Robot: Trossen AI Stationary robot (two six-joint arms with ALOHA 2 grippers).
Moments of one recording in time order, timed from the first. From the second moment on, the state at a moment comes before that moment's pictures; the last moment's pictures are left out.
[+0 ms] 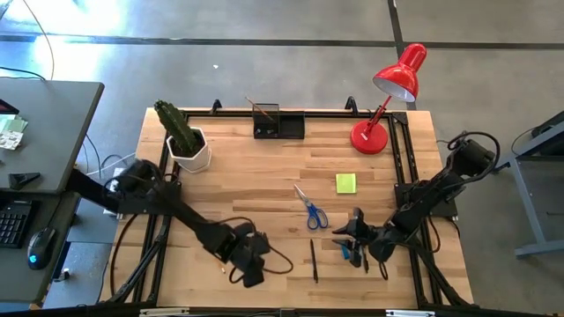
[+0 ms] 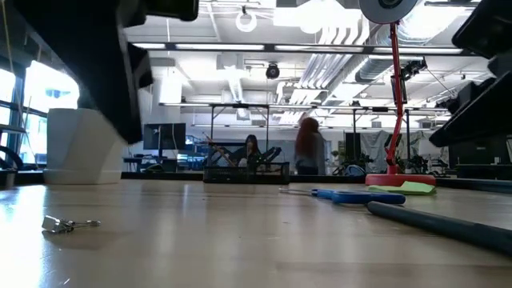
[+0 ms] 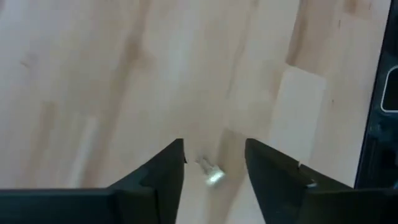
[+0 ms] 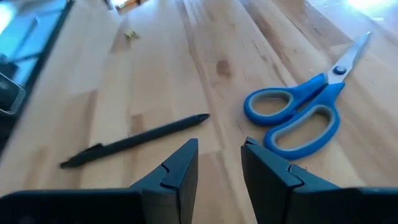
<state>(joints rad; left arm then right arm) -0.48 1.86 1.23 -0.53 -0.21 -0.87 0.77 1.45 0.44 0.28 0.67 0.72</state>
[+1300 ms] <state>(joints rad) -0.56 2.00 1.28 -0.61 -0.15 -1.21 0.67 1.45 0.44 0.28 0.67 0.57</state>
